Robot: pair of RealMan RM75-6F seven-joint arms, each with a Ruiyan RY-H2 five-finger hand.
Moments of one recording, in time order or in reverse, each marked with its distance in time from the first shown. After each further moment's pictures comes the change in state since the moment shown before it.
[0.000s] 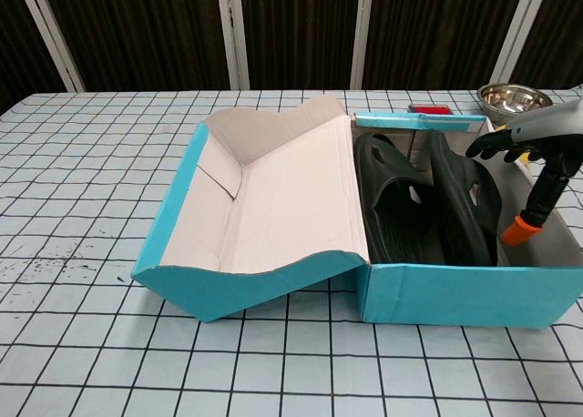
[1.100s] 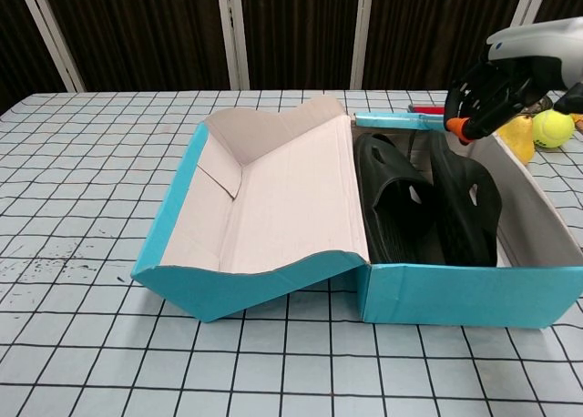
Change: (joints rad) left arm 0.007 0.007 -0.002 -0.002 -0.004 0.006 -0.017; right arm -0.036 -0.124 0.054 -0.035 -0.267 0.235 0.218
